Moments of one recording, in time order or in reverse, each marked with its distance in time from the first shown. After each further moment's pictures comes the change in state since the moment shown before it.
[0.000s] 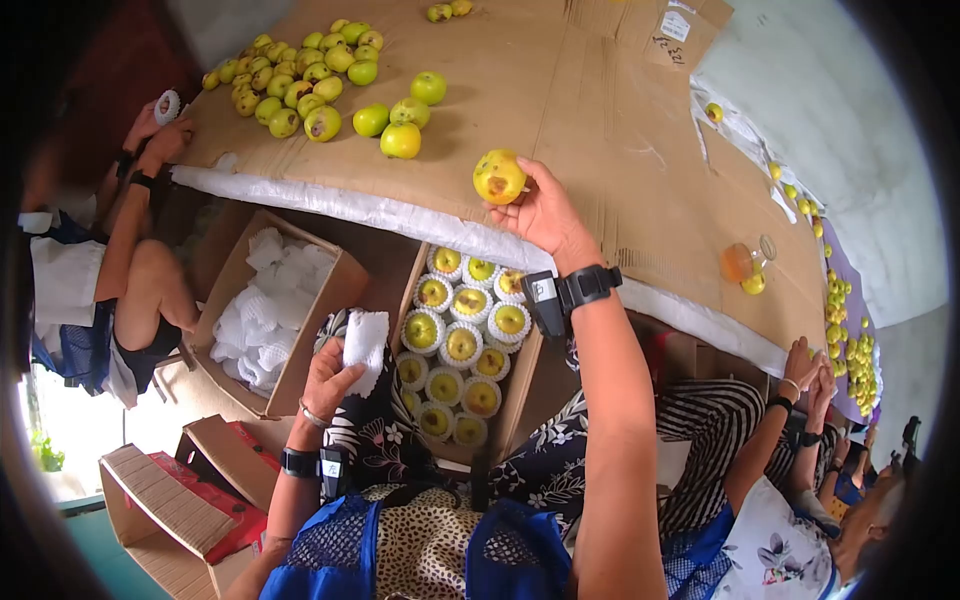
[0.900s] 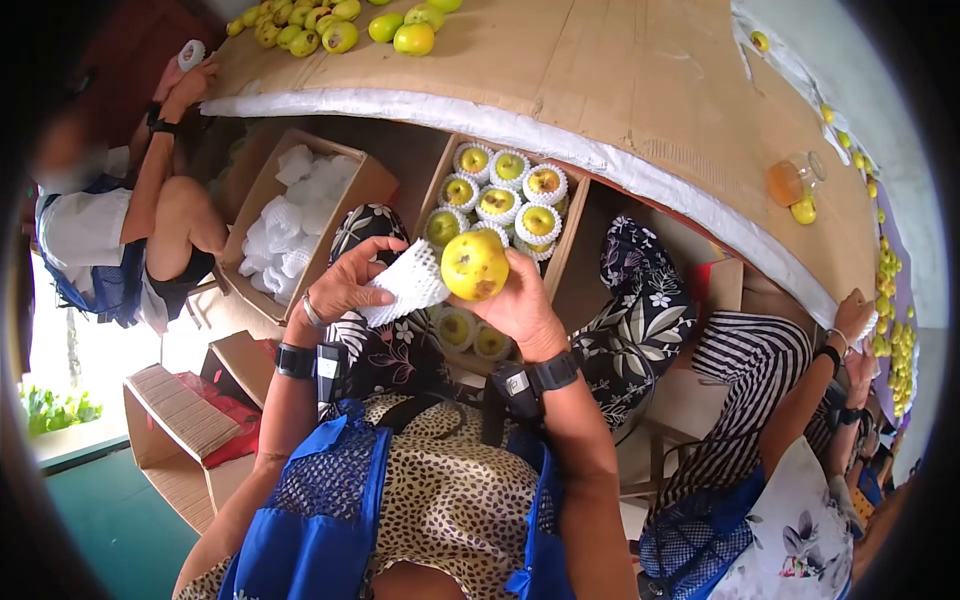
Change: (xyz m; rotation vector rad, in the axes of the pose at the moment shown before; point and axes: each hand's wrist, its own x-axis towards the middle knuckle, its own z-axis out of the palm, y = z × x) left_hand -0.019 0.026 0.033 0.113 -0.367 -0.302; right_hand -0.167 0.183 0.009 0.524 -0.254 0.099
